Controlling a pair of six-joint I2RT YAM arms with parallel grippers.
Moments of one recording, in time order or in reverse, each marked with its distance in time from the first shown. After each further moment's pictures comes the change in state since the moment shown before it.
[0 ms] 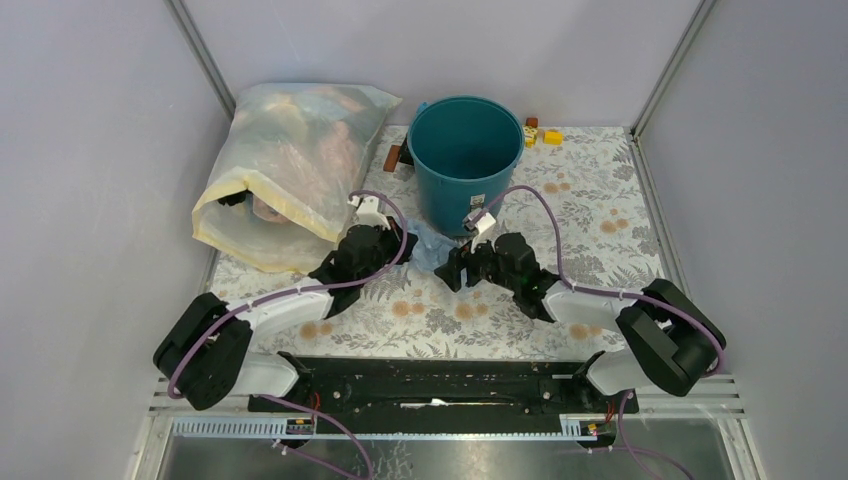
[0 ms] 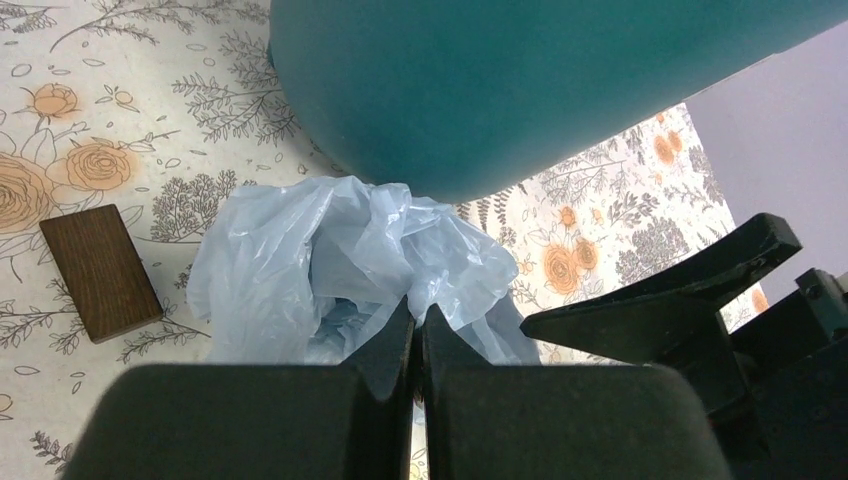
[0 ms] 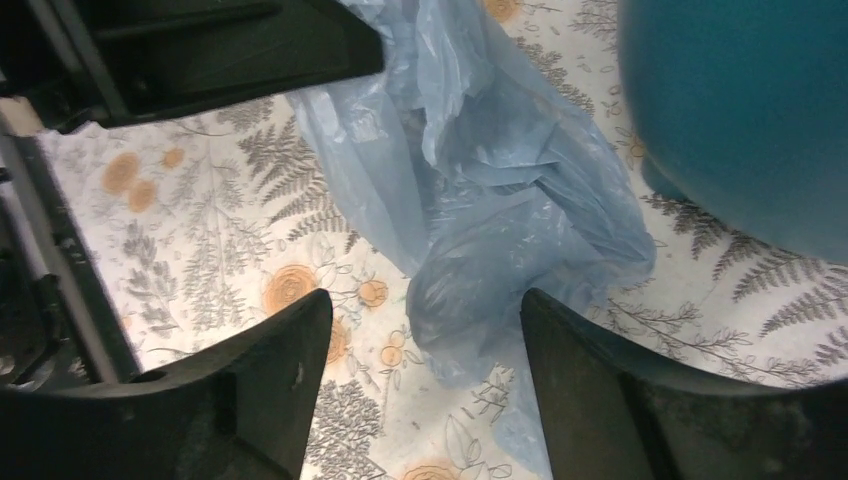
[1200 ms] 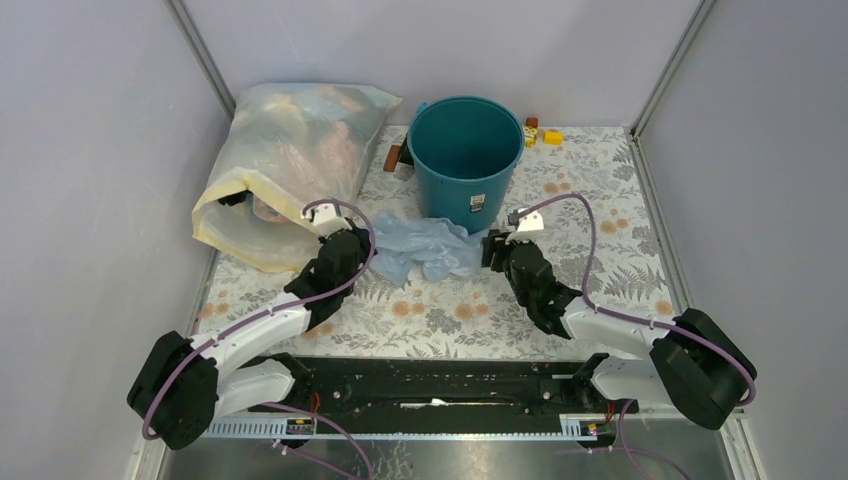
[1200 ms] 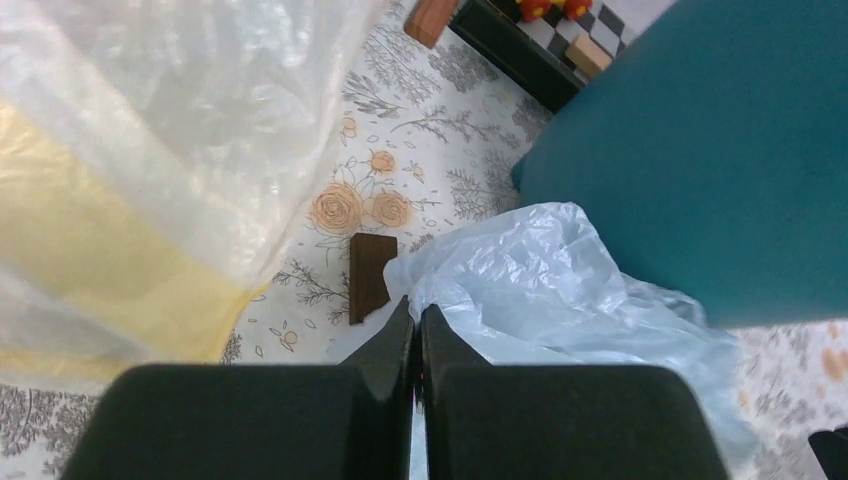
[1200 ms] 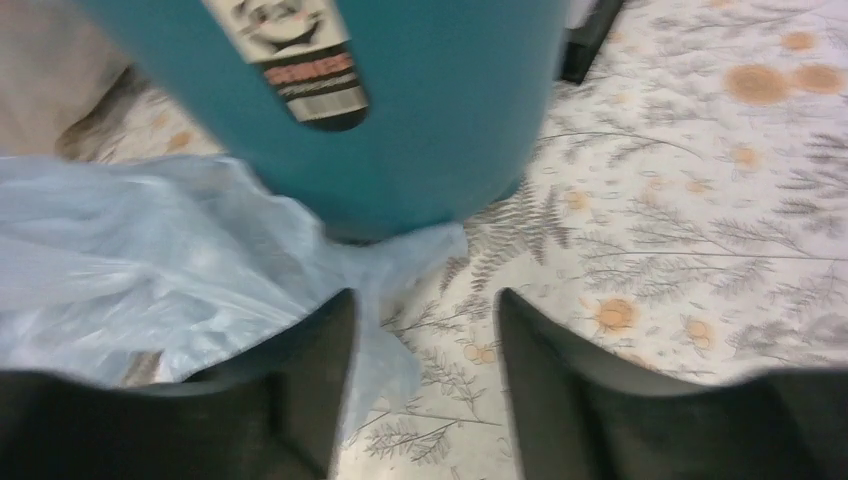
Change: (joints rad) left arm 0.033 -0.236 -0.058 -0.236 -0.490 -0.120; right arm 0.048 -0.198 -0.090 -0.040 0.827 0.077
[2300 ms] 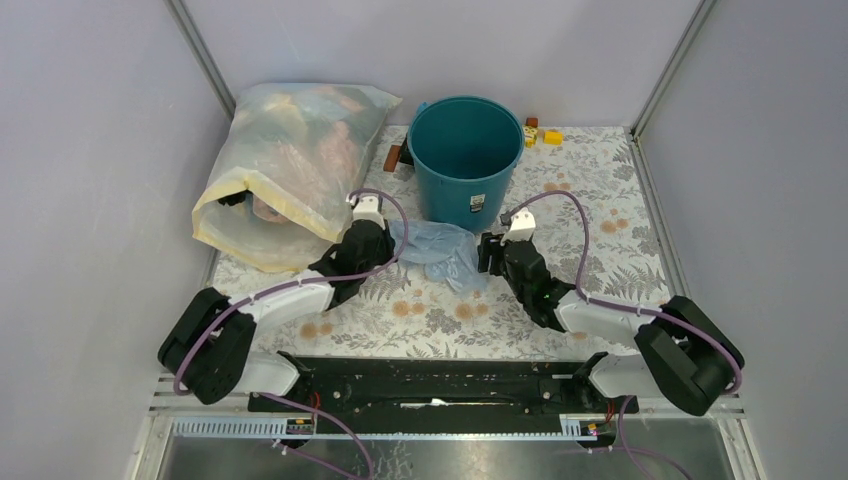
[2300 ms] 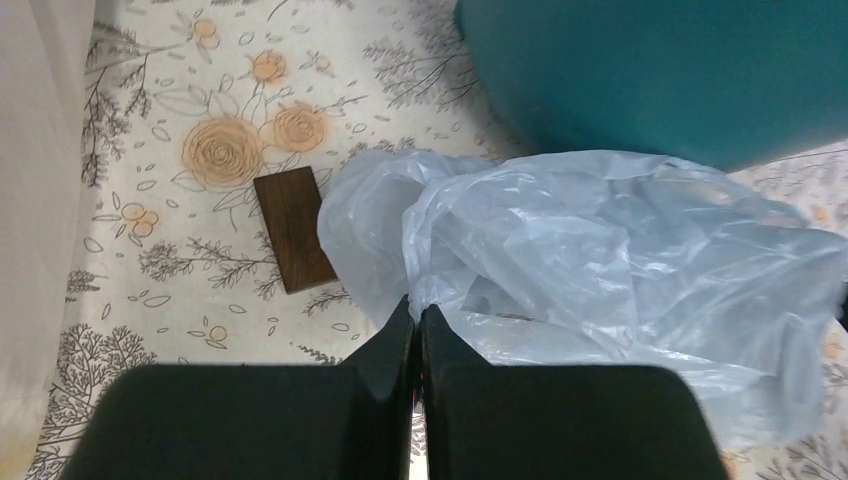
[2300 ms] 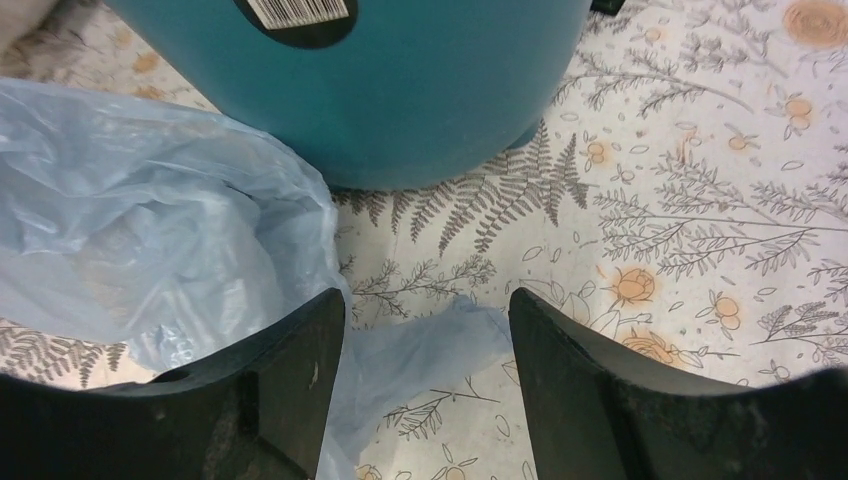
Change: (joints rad) left arm 0.018 0.241 0.090 0.040 0.334 0.248; right arm -0.047 0.060 0.002 -0.032 -0.169 -0.039
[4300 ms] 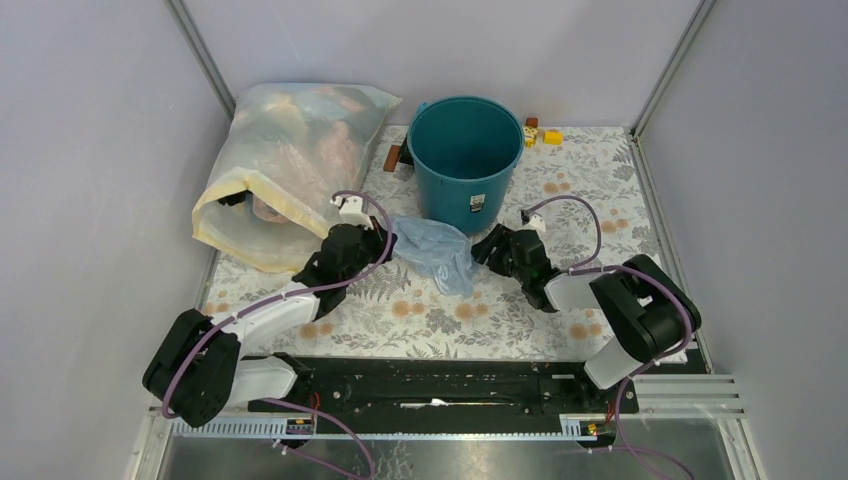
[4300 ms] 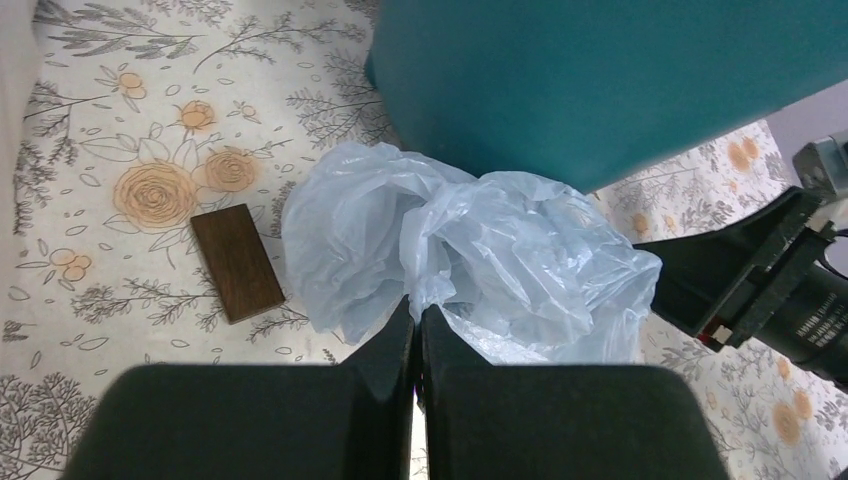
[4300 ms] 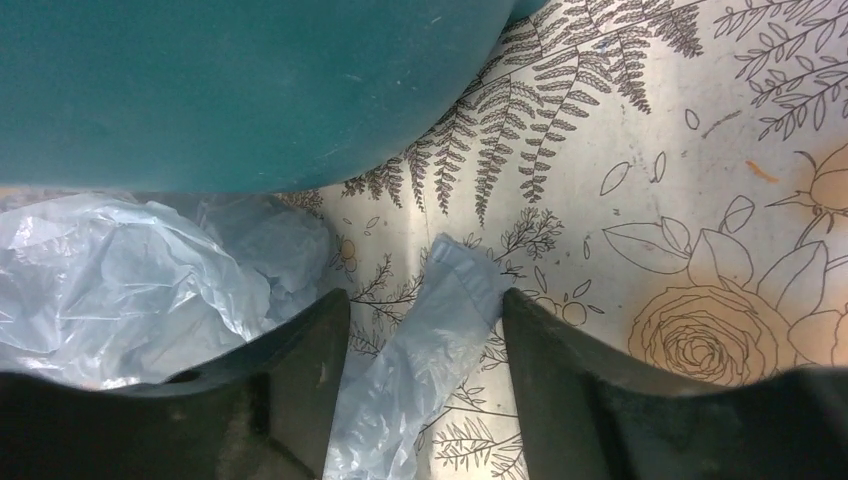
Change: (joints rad) left arm 0.063 -0.095 -0.079 0.128 0.162 -0.037; right arm -0.190 0.318 0.048 0.110 -0.328 0.557
